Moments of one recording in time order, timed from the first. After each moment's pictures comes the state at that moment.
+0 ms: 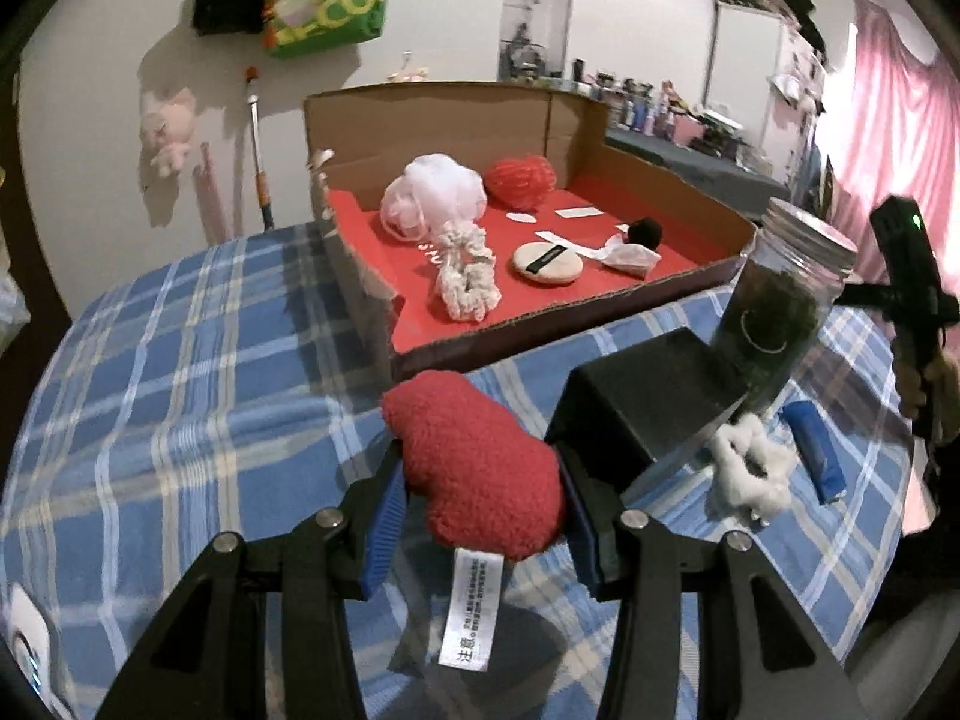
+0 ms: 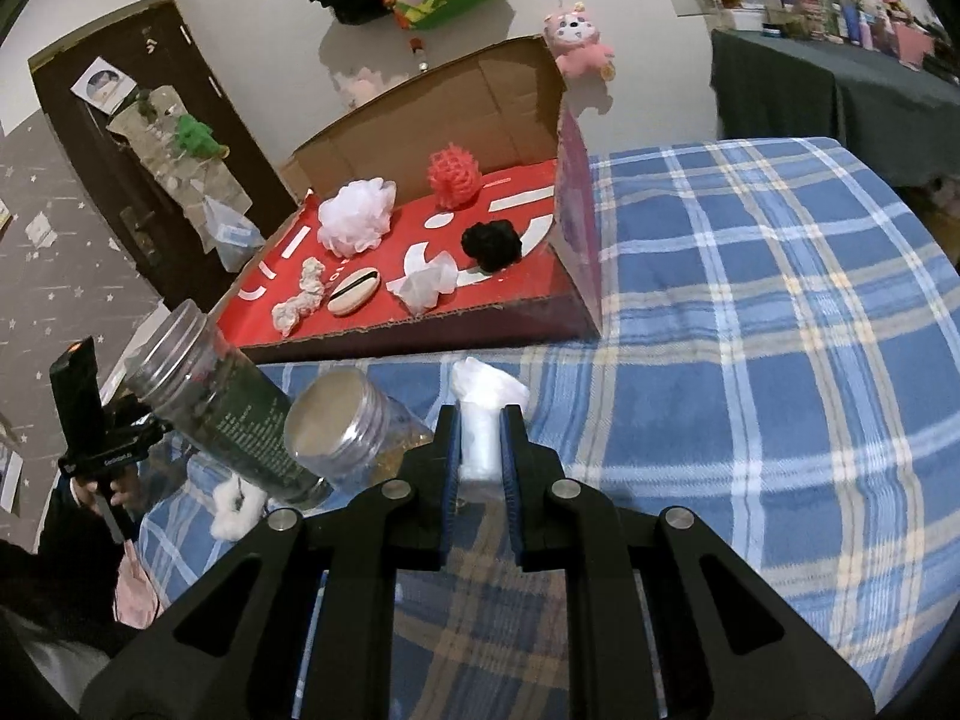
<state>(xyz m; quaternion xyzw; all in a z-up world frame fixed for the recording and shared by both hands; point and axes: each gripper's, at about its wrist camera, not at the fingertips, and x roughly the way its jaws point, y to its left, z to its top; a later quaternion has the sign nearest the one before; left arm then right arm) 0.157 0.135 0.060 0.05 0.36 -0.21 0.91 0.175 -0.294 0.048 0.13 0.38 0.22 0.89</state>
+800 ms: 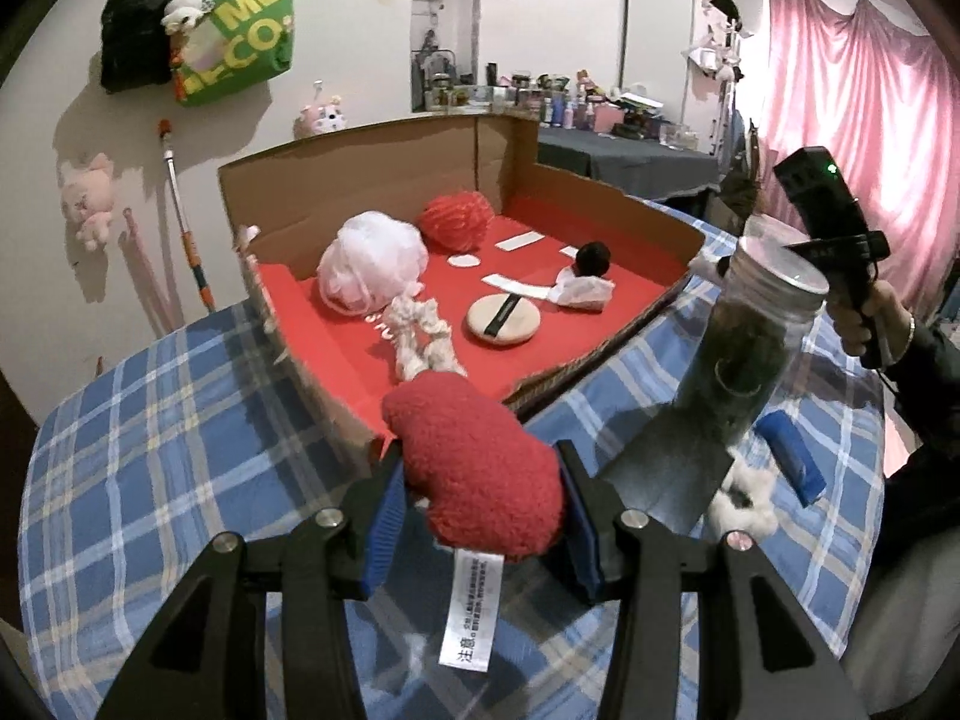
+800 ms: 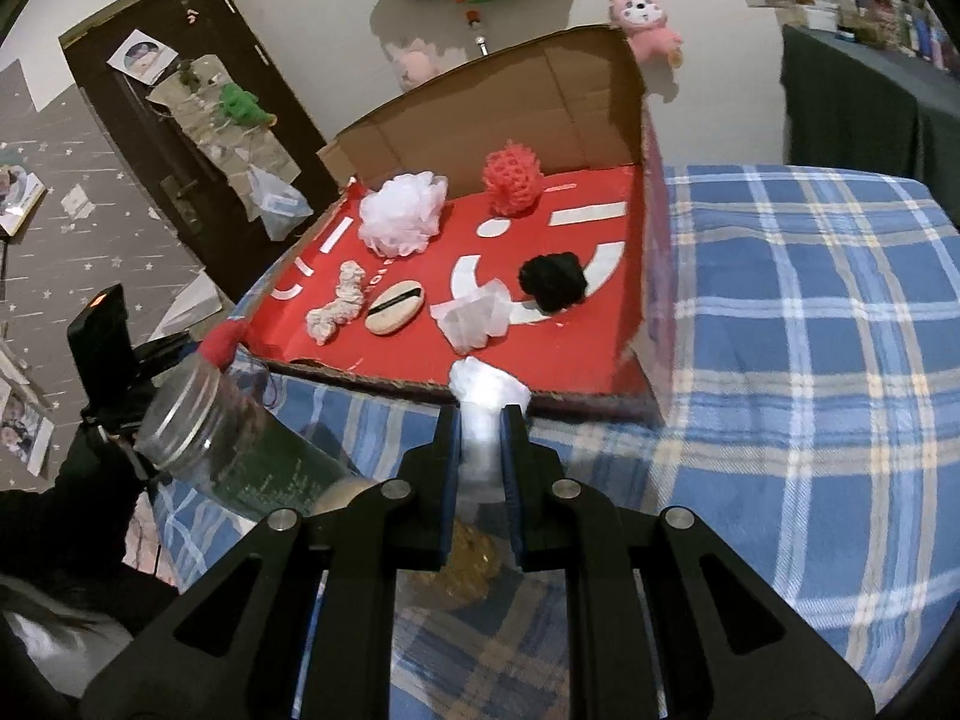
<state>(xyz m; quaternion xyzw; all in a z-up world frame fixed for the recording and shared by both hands) 0.195 0.129 0.088 0.11 0.34 -0.30 0.88 0.228 -0.275 0.064 0.11 0.40 0.30 0.86</state>
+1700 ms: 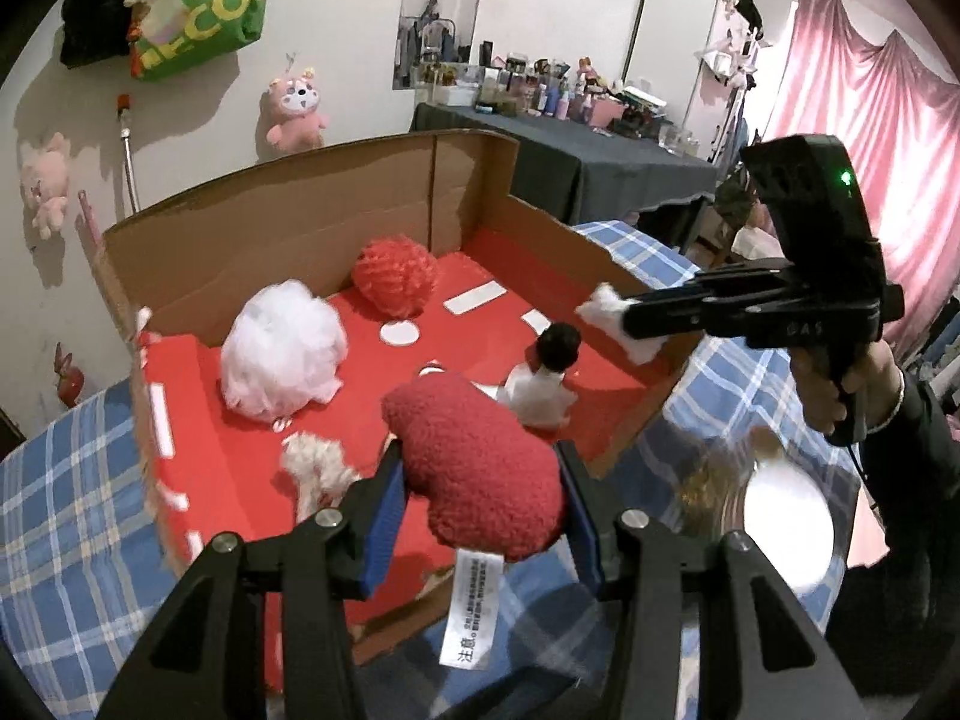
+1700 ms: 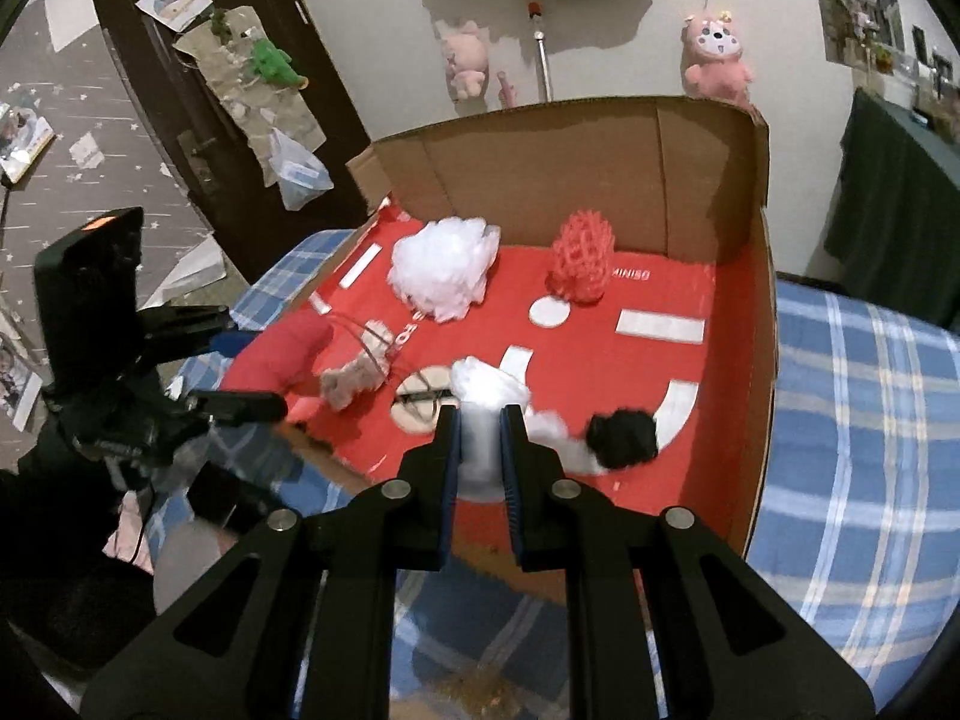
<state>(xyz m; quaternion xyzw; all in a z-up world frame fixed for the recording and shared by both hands) 0.271 0.040 0.127 0.07 0.39 -0.32 0.86 0.297 -0.209 0.114 0.03 0.40 0.32 0.86</state>
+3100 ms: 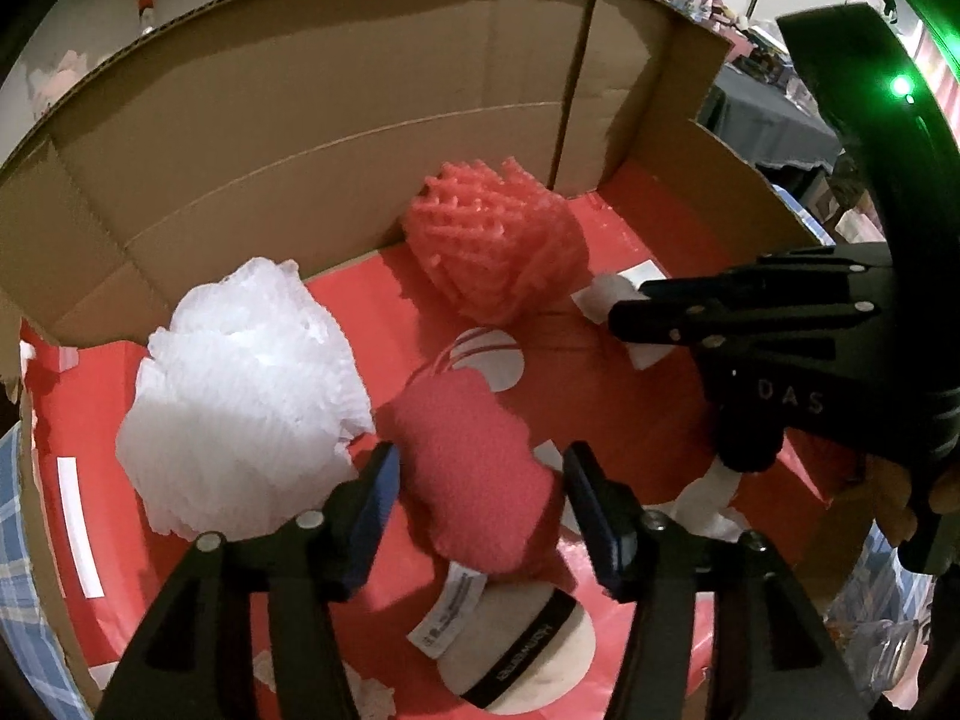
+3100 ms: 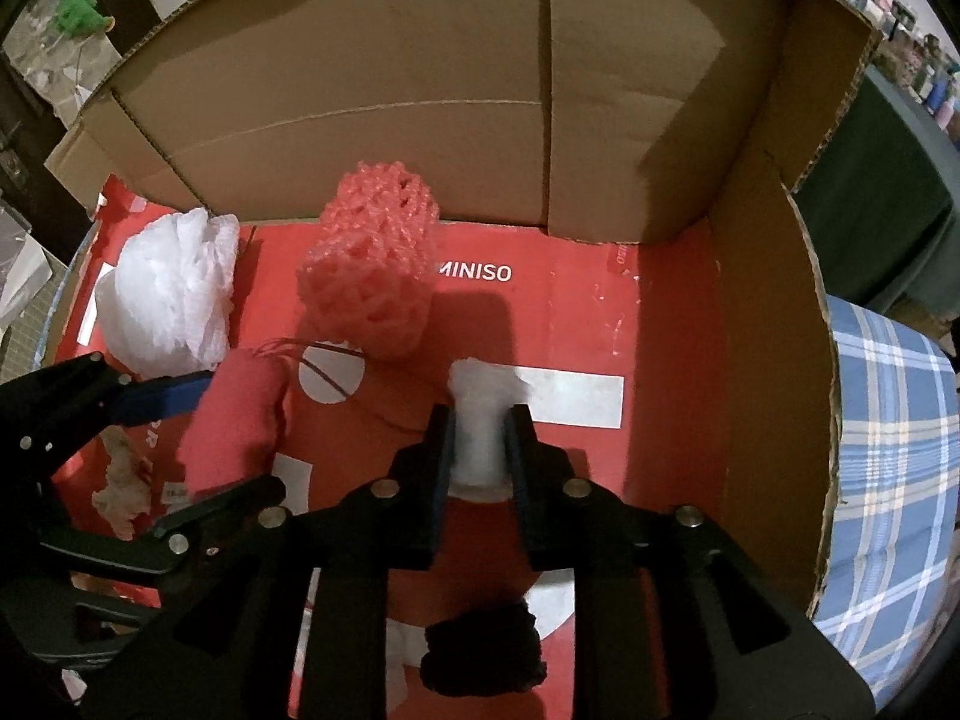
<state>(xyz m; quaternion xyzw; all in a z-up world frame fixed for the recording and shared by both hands) 0.411 -0.020 0.060 0.08 0.51 -0.21 0.83 0.450 -0.180 0.046 -0.02 0.54 0.14 0.83</state>
